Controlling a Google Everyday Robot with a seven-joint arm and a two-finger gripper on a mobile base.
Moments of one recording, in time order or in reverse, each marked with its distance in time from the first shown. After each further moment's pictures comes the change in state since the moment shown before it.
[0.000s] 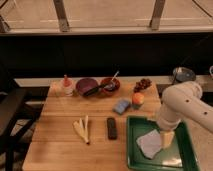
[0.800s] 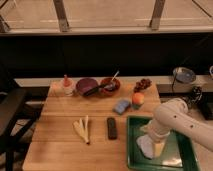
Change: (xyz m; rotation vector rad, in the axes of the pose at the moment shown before) arm -0.010 0.003 0.086 -0.017 -0.038 0.009
